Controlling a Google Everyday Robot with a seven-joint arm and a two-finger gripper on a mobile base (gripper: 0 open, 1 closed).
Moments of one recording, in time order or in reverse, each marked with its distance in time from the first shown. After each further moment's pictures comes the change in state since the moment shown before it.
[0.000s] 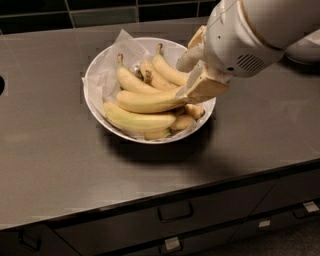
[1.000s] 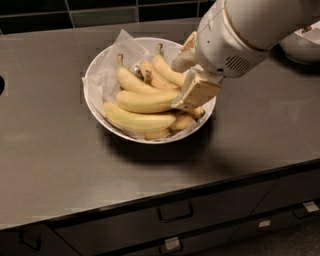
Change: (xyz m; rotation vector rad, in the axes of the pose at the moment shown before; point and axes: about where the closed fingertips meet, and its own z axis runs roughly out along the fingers) arm 0.004 -0.003 0.024 -0.071 0.003 -0.007
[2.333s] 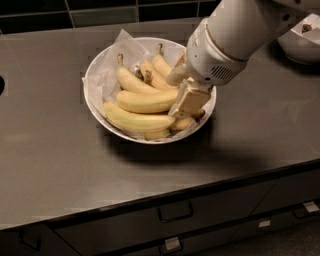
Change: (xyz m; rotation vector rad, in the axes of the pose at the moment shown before) arm 0.017 -0.004 0.044 -0.107 0.021 0.002
